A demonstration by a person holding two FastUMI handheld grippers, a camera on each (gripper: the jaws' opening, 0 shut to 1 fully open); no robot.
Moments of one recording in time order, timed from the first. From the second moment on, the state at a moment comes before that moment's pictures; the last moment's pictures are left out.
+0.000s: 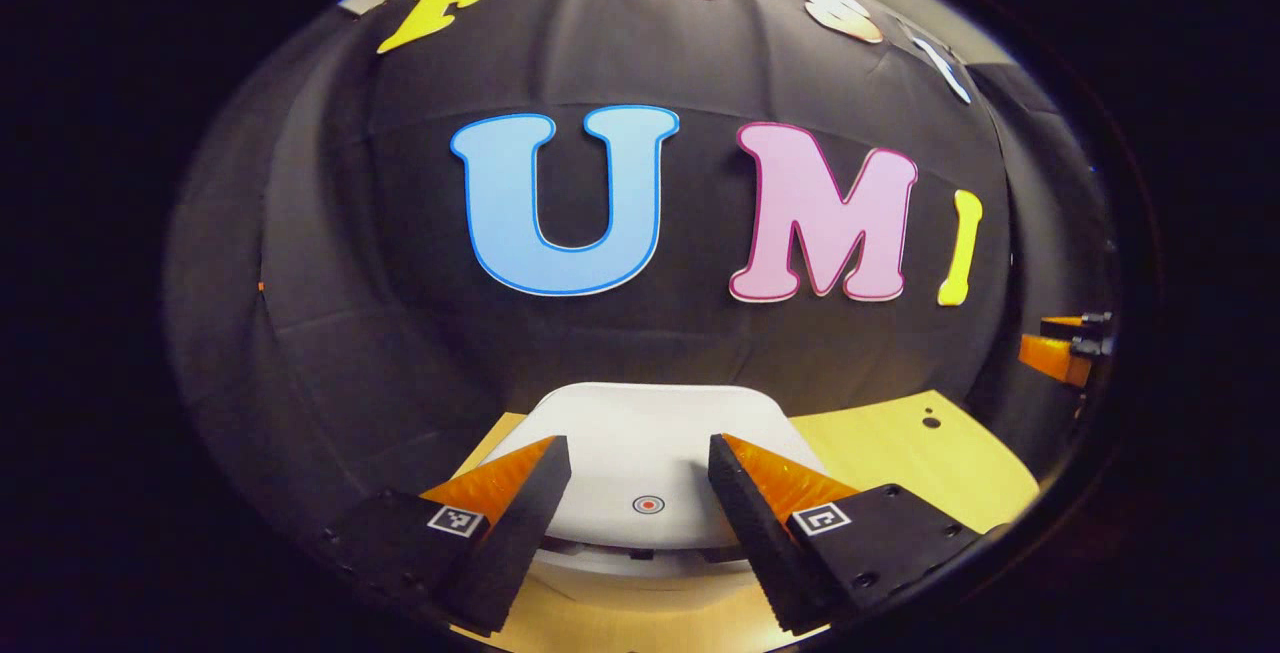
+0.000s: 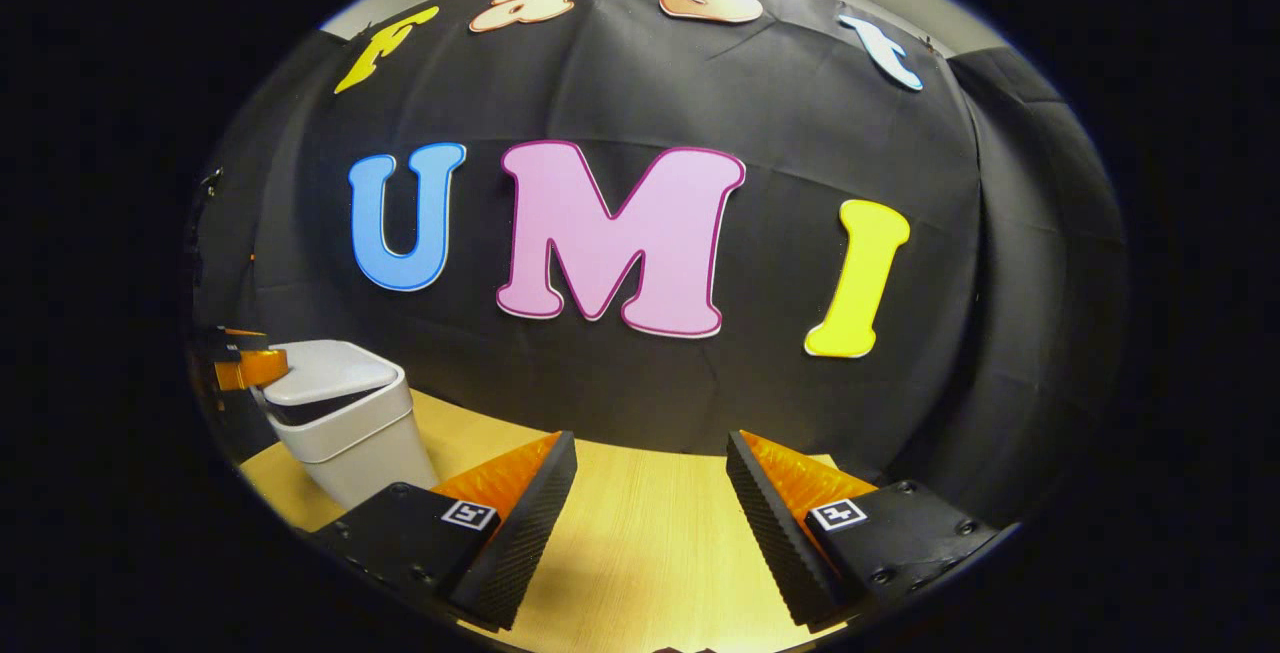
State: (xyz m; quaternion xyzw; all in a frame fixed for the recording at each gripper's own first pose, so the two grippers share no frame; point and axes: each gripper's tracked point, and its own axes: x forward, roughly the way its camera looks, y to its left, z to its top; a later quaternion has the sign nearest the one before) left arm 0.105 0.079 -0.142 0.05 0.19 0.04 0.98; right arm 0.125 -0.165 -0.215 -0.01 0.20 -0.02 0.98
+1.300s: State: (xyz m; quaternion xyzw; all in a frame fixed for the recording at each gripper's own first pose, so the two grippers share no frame) left arm -0.023 -0.031 -0.016 0.05 -0.02 0.03 1.00; right arm -0.015 -0.116 -0.134 0.02 0.14 -0.05 0.99
